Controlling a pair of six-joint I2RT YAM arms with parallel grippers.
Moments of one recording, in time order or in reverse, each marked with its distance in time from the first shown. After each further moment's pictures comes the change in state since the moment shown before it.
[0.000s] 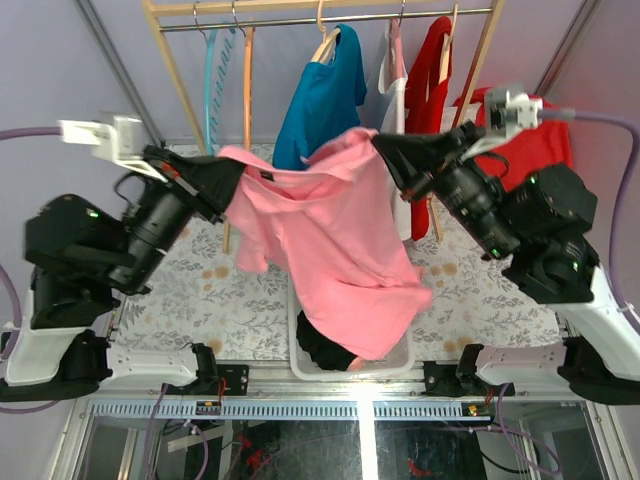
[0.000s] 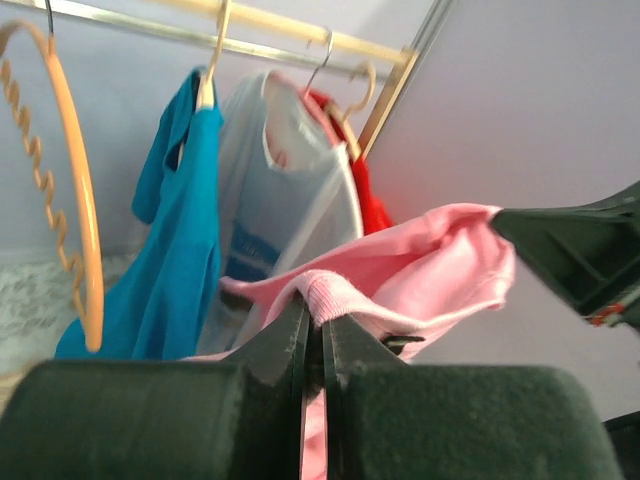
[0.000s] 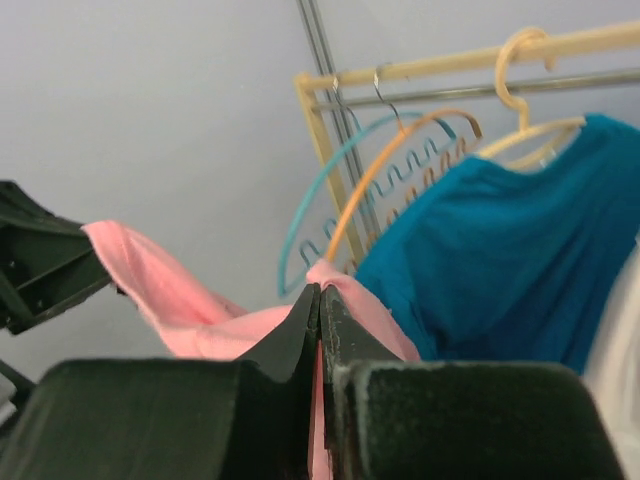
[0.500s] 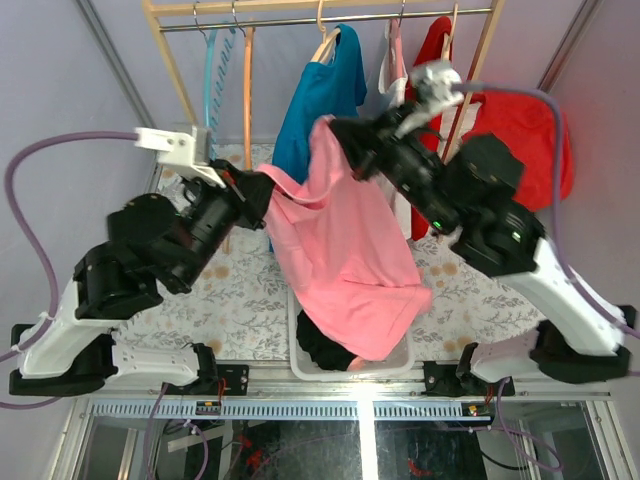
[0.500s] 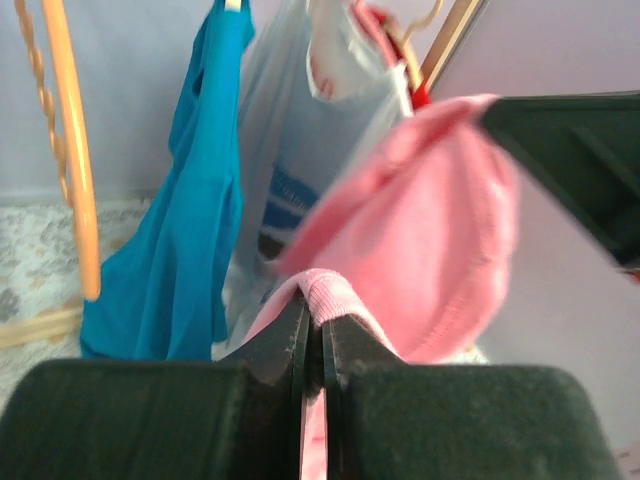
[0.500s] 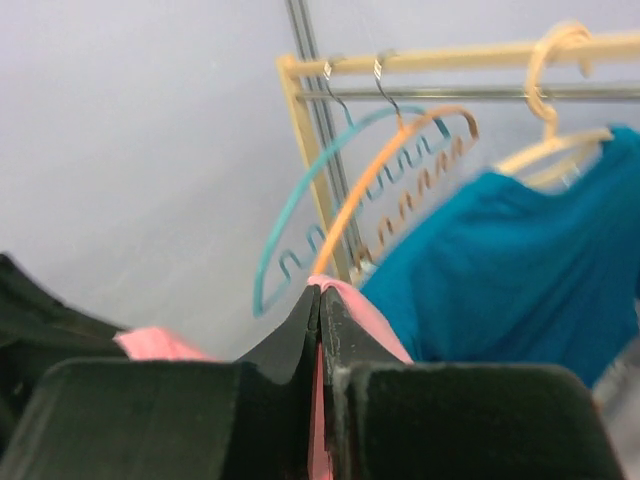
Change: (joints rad) left arm 0.000 0.003 -0.215 -0.061 -0.093 -0.100; right arm -0.003 0.045 -0.055 0.008 0.027 -0.043
